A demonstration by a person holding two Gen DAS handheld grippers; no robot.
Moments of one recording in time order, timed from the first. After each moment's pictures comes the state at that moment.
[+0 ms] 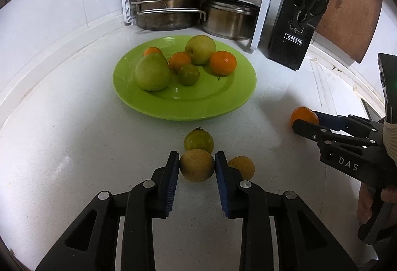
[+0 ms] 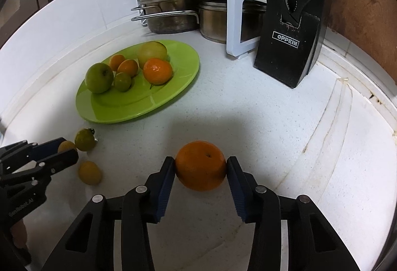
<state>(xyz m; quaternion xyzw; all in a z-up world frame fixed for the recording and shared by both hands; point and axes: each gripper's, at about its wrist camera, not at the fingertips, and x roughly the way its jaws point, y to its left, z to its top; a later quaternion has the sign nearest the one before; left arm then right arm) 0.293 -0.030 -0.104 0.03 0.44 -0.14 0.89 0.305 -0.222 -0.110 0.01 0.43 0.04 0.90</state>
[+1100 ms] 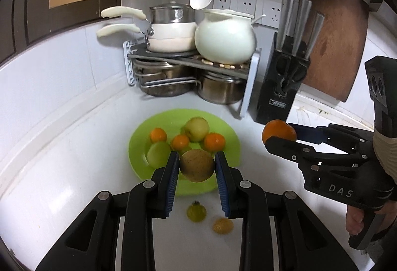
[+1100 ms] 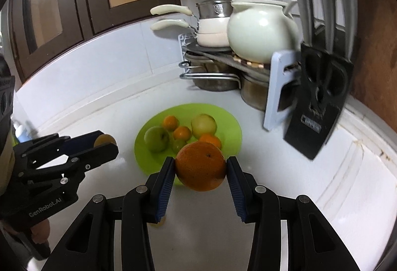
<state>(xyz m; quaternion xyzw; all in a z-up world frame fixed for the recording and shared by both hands) 0.304 -0.029 -0.006 0.03 0.33 -0.15 0.93 0.310 -0.193 -0.015 0.00 0.33 0.14 0.93</state>
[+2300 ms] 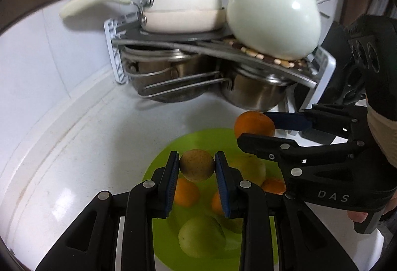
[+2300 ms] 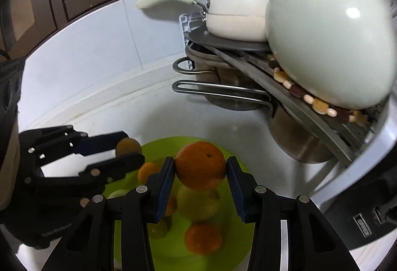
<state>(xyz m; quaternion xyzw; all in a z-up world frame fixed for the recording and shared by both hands) 0.480 -0.012 -0.051 0.05 0.40 -0.18 0.90 0.493 -0.160 -0.049 -0.02 0.40 0.19 0.90</state>
